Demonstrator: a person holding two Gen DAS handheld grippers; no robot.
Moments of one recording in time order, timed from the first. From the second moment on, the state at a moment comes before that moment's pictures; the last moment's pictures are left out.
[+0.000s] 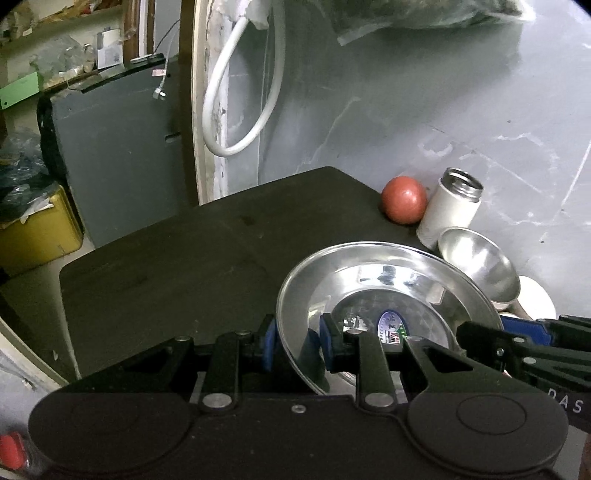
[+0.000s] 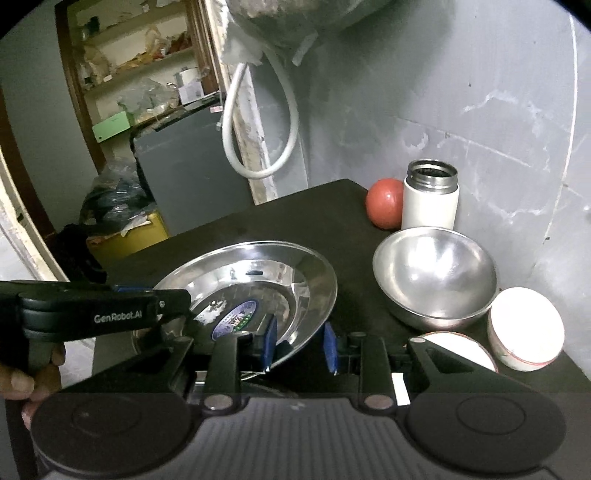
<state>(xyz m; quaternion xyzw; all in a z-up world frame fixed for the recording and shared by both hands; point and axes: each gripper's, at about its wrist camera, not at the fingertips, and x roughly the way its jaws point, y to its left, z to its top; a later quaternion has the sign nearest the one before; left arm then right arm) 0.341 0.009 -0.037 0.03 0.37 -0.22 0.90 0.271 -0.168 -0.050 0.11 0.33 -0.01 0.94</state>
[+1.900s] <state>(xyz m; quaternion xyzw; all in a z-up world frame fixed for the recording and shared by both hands) 0.233 0.009 -0.063 0.05 0.43 -0.21 0.88 0.183 -0.161 -0.072 0.11 0.41 0.01 0.91</state>
